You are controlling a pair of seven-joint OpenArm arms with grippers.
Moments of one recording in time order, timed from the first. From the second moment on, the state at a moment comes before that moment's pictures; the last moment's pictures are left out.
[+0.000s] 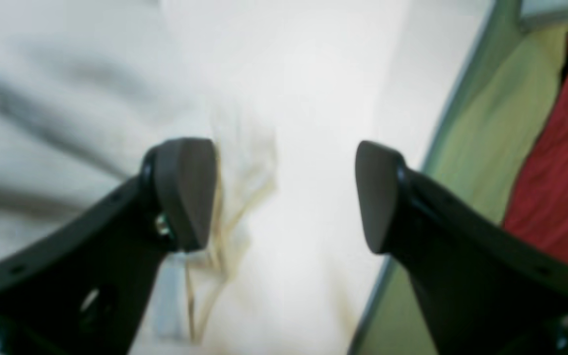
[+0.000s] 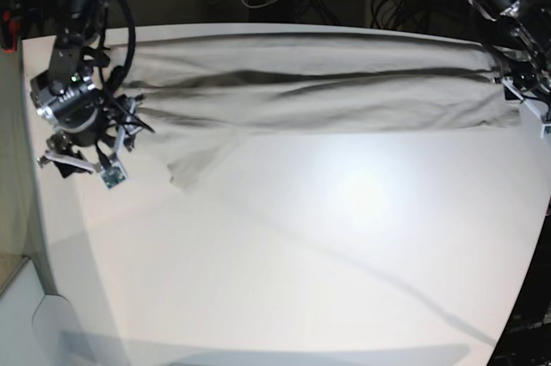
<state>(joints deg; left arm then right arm) -2.7 -12.4 -51.3 84.3 7.0 -39.8 64.8 -5.1 5.6 13.5 112.9 -11.8 39.9 -58.7</state>
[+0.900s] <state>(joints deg) -2.9 -12.8 -51.4 79.8 6.7 -39.8 64.0 18.8 0.9 4.9 67.7 -9.5 39.7 -54.3</state>
